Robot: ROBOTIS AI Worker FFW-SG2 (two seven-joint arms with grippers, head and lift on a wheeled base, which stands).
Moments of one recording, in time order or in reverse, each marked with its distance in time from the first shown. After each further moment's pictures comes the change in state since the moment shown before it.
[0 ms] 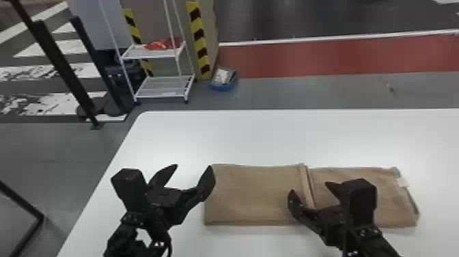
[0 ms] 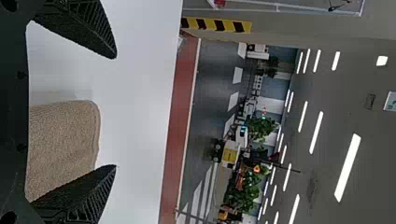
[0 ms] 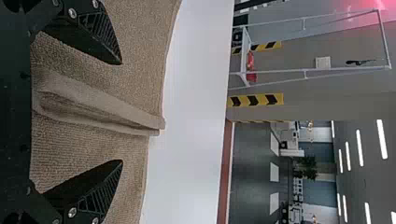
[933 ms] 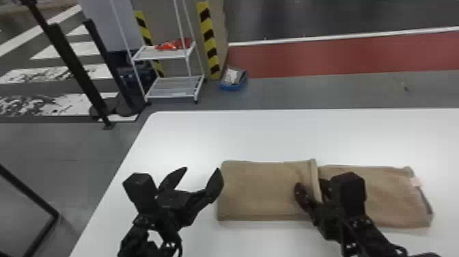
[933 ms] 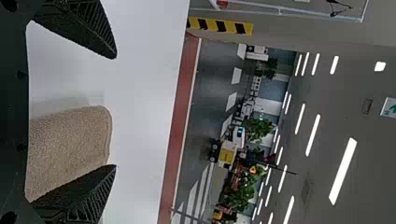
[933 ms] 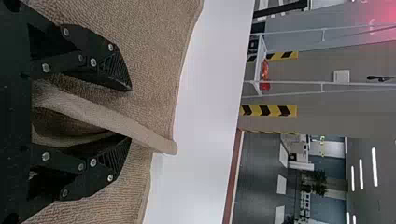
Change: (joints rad) left arm -0.013 0.006 0.011 0.076 0.032 -0.063 -0.013; right arm -0.093 0.008 0.046 0.110 0.042 0.019 -0.006
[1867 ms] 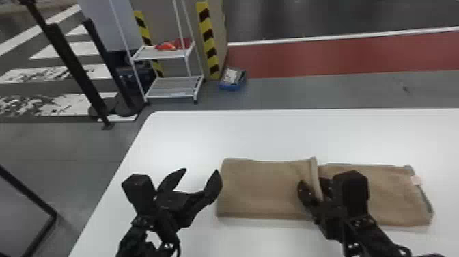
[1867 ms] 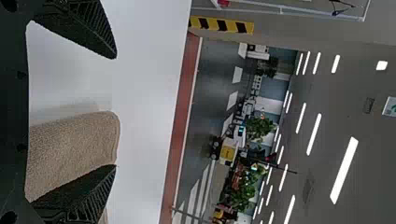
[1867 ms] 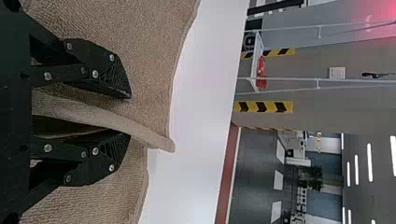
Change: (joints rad) left arm -0.002 0.001 0.008 0.014 0.000 -0.004 -0.016; right arm 0.023 0.000 0.001 -0.063 0.011 0.036 -0.006
